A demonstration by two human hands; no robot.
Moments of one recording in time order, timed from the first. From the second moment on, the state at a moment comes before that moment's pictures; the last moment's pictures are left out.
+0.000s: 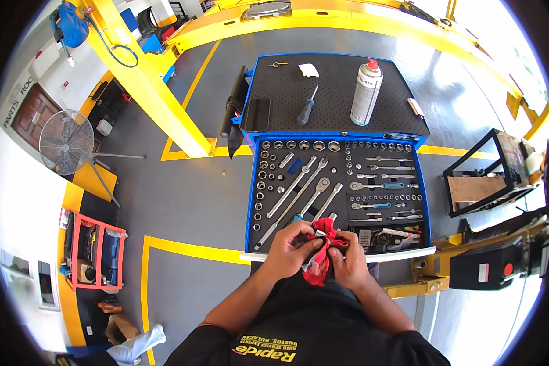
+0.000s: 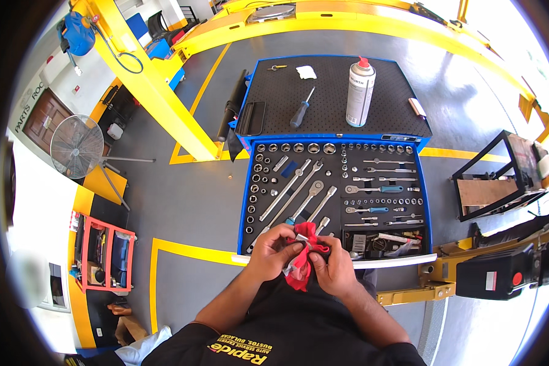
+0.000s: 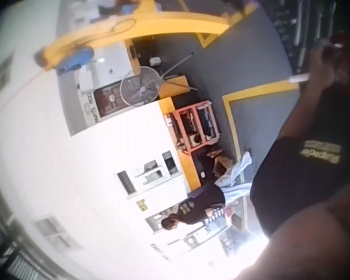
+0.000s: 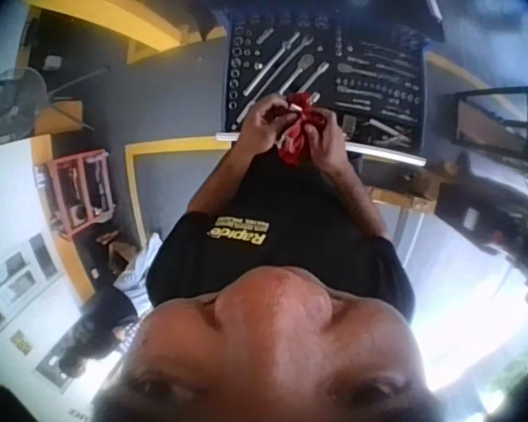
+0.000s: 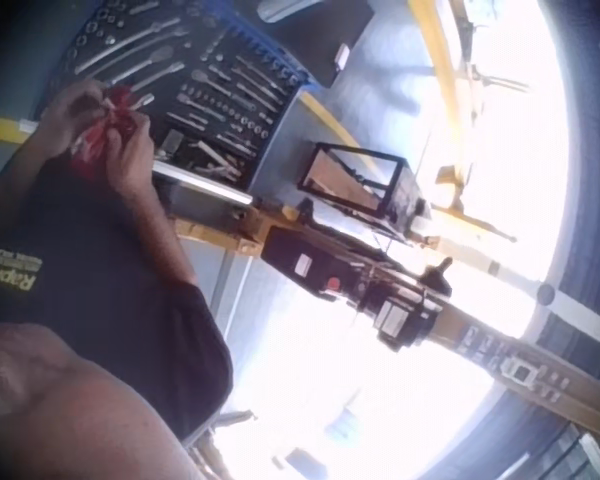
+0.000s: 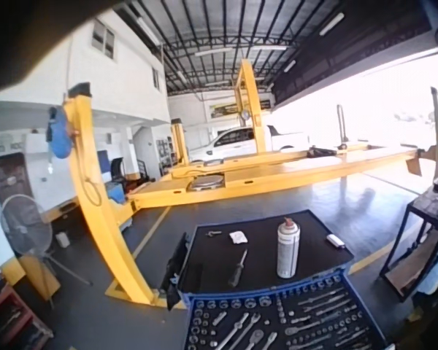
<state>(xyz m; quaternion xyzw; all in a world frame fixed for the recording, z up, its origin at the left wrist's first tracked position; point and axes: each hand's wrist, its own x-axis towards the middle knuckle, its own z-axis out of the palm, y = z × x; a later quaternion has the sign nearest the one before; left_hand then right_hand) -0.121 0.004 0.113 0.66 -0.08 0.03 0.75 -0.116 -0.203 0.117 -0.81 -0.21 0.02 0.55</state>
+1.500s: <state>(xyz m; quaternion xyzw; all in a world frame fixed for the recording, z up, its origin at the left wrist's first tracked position) -0.114 0.023 0.149 0.79 -0.20 0.17 0.55 -0.105 -0.193 0.128 -0.55 -0.11 0.19 0.81</state>
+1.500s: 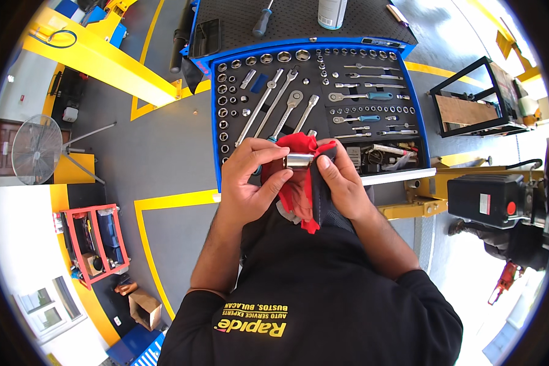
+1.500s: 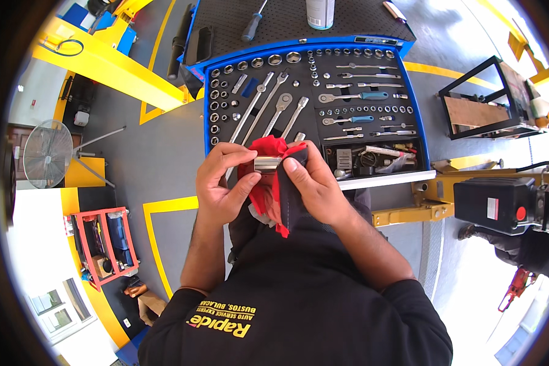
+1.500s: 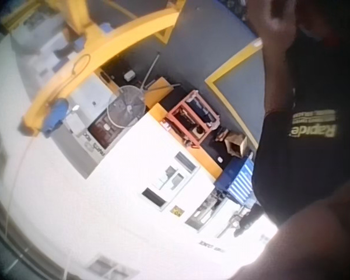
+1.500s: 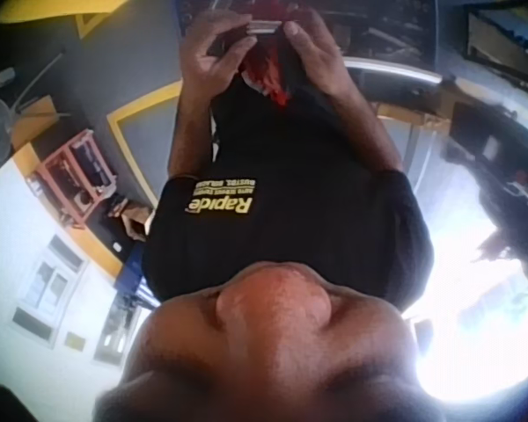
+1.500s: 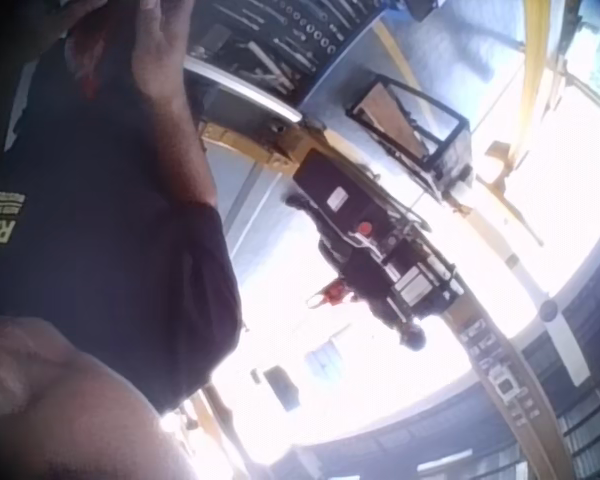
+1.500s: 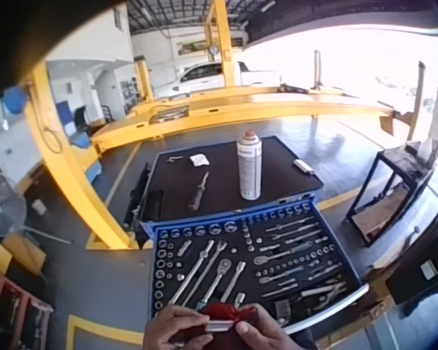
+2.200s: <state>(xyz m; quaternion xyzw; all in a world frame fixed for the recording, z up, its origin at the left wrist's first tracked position) -0.125 0.003 0.133 0.75 -0.16 0.18 0.62 -0.095 -0.197 0.116 -0.46 -0.10 0.19 0.86</state>
